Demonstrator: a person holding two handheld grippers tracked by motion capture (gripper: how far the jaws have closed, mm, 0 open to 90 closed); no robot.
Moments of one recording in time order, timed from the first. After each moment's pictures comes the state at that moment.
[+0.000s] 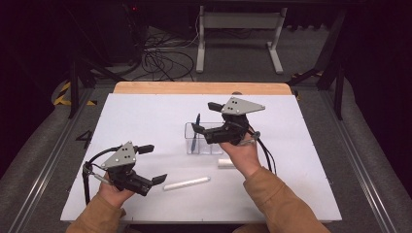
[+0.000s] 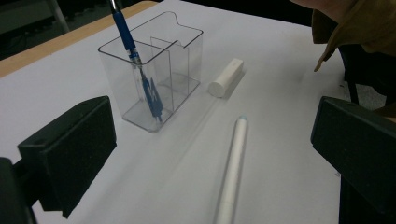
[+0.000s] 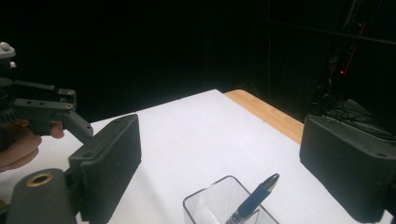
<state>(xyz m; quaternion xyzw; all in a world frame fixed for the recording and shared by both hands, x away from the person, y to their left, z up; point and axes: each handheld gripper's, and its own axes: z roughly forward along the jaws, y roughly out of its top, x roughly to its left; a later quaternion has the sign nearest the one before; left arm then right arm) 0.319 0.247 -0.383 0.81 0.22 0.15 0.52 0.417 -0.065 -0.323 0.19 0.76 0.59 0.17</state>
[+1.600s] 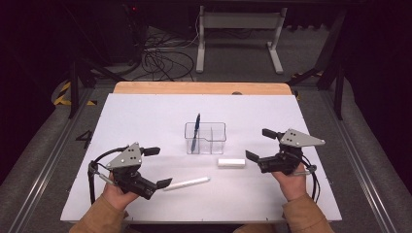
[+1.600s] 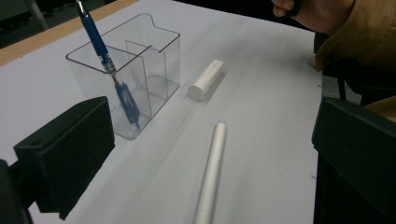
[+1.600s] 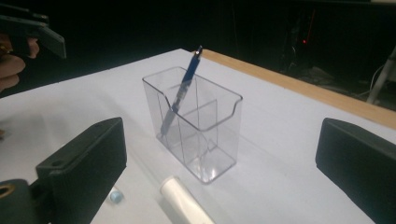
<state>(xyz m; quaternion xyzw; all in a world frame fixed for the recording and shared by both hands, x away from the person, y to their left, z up) 0.315 0.233 -0.376 0.82 0.20 0.12 0.52 0.372 -0.205 -0.382 0.26 0.75 0.57 0.19</state>
